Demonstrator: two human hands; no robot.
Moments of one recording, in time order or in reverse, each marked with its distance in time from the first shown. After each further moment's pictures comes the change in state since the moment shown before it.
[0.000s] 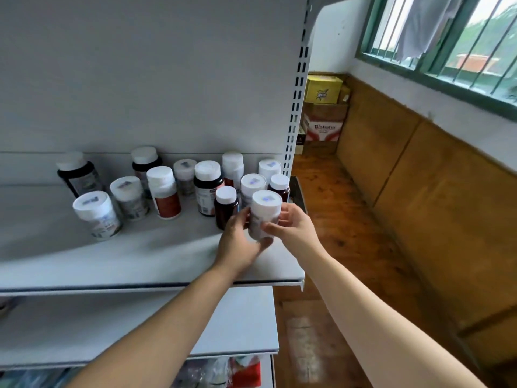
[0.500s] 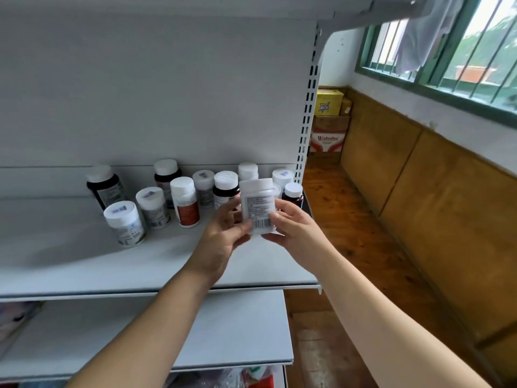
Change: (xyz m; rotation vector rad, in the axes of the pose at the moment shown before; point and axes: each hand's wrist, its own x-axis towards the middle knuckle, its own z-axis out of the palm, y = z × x) left_hand -0.019 0.021 -0.071 -0.604 -0.144 -0.007; right_hand -0.023 -0.037 0.022 0.395 -0.339 0.028
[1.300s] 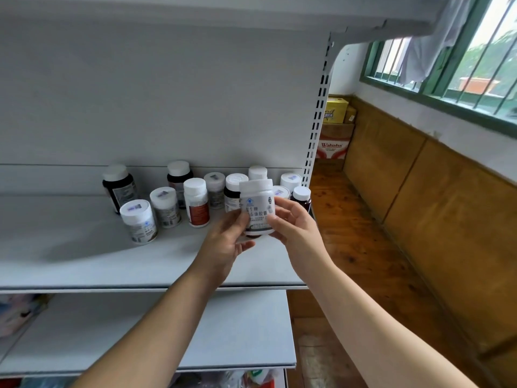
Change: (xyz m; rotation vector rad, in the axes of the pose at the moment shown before) left_hand -0.010 0.004 -0.011 -0.142 0.026 -0.024; right_hand -0.012 -0.001 0.040 -0.045 0.181 -0.183
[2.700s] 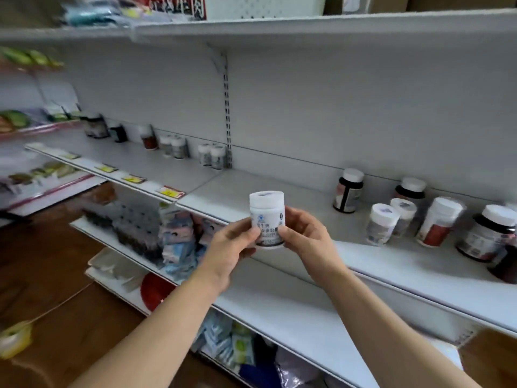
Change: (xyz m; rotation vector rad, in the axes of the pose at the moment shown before) left_hand -0.203 0.125 -0.344 0.084 0.518 0.171; right_hand -0.052 0.110 0.381 0.016 -0.558 0.052
